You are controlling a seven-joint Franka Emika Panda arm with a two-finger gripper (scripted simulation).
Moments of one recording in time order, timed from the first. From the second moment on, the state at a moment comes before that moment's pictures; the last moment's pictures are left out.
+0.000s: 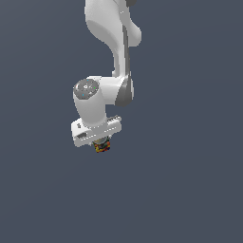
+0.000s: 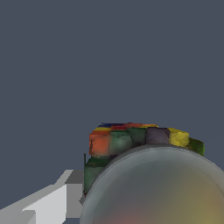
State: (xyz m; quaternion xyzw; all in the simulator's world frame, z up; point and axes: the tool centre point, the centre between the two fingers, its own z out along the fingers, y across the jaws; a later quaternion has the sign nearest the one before) arm 0.020 -0.096 0.115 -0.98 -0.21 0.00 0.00
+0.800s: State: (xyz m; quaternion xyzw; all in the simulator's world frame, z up) arm -0.059 -0.186 0.246 -0.98 -0.21 0.00 0.00
